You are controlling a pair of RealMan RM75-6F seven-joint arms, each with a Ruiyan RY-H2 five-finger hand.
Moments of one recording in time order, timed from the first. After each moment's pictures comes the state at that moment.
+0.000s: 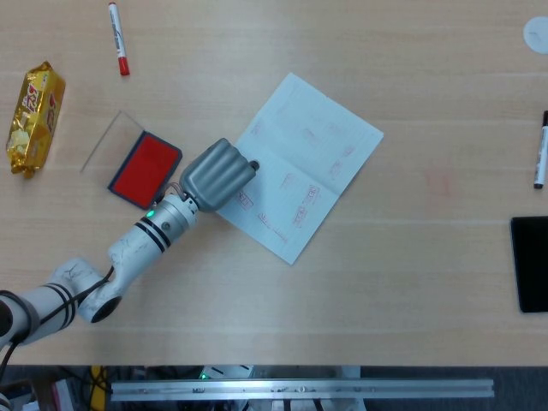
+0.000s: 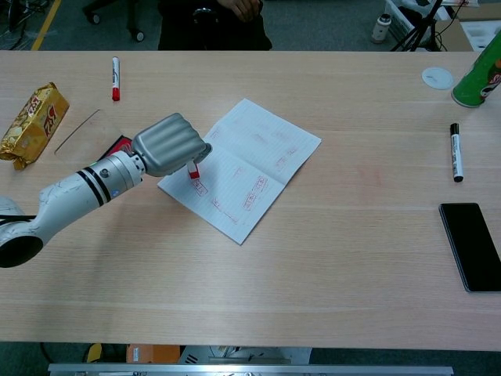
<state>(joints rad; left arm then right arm) -0.78 -1.82 0.02 -0.94 1.58 0.96 0.42 0.06 -1.02 0.05 -1.61 -1.40 1.40 -0.01</state>
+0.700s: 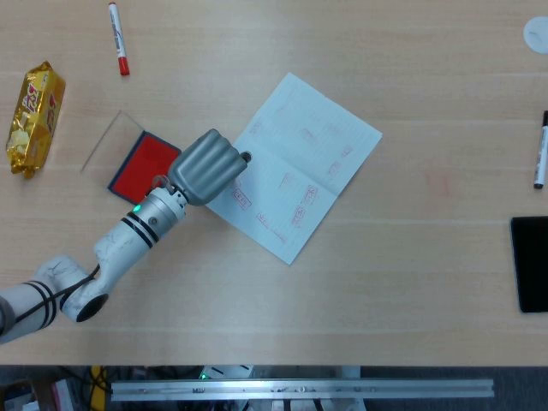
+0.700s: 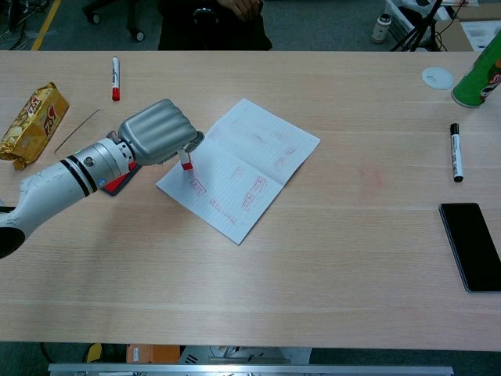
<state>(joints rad) -0.77 -1.71 -0.01 -1.07 1.57 1.00 0.47 0.06 -1.03 0.06 -1.60 -1.41 1.39 0.01</state>
